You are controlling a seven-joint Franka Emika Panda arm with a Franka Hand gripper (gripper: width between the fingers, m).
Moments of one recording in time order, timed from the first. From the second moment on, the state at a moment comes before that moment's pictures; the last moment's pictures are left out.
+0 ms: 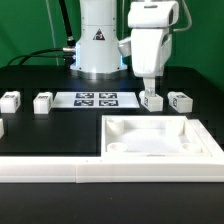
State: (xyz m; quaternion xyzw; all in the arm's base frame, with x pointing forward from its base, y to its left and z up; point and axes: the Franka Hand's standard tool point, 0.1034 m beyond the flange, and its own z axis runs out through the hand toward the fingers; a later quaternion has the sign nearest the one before) arm 0.468 0.090 0.079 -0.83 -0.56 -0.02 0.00
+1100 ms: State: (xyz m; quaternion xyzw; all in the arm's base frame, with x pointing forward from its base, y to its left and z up) arm 0.439 0.115 0.067 -0.98 -0.18 -0.02 0.03
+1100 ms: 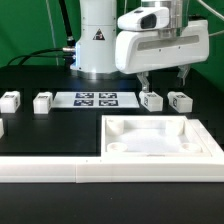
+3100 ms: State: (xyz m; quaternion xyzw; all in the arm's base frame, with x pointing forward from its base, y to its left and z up) arm 0.377 0.169 0.047 -0.95 -0.10 0.30 0.01
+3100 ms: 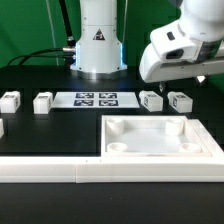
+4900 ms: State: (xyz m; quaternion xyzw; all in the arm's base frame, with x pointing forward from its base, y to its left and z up) arm 0.347 0.181 0.009 -0.91 -0.09 0.40 -0.02
